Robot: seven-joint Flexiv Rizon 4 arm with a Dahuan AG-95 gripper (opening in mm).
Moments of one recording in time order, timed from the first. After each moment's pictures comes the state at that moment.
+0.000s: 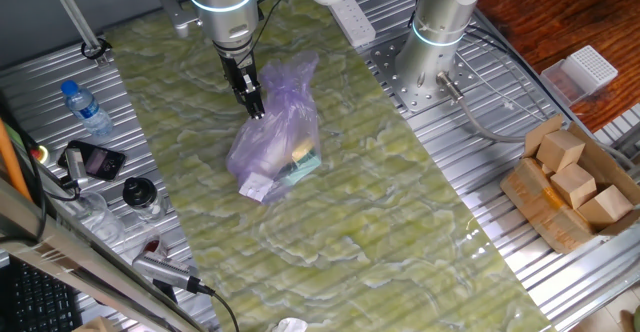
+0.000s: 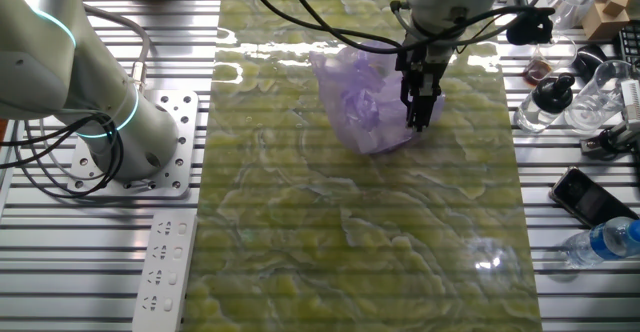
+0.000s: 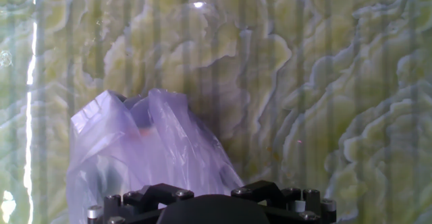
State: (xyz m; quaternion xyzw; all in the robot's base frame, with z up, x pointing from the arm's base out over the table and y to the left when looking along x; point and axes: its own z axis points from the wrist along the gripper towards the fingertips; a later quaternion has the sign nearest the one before) arm 0.500 0.000 0.170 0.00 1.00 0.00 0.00
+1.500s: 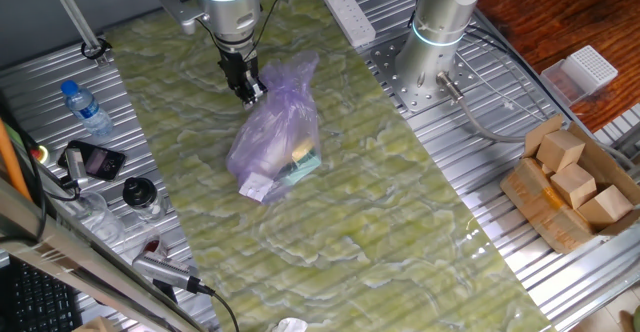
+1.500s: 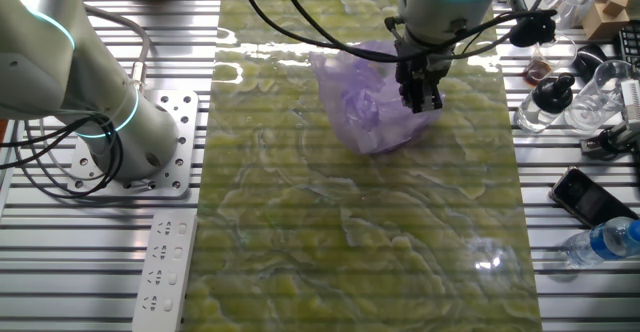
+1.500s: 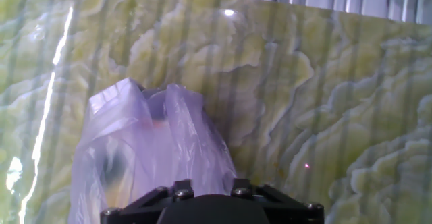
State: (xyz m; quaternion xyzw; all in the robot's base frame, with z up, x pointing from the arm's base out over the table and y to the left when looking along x) arm 0.500 0.000 0.170 -0.09 1.00 0.02 0.02
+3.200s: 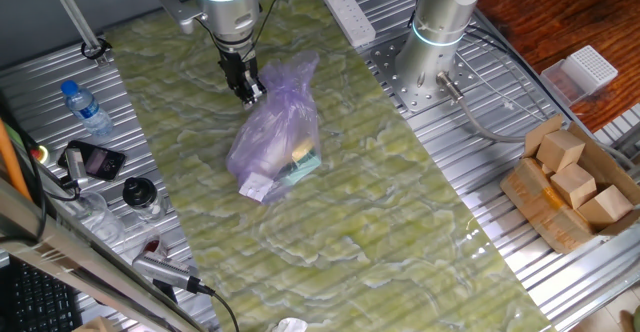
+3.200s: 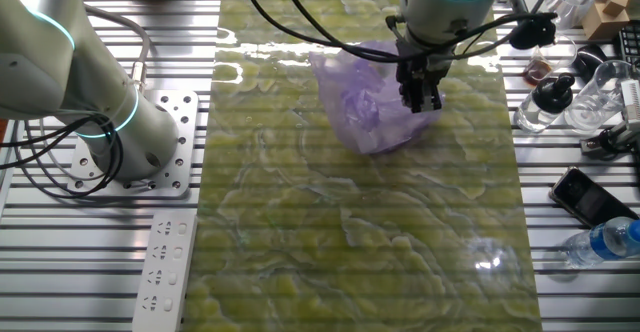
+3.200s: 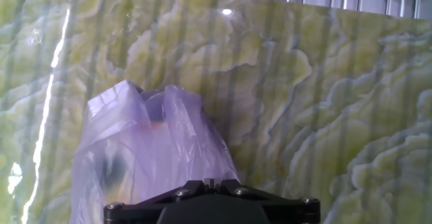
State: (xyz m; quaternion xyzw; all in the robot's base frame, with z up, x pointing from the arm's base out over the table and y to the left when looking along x) arm 0.500 0.000 0.170 -0.07 1.00 0.02 0.02
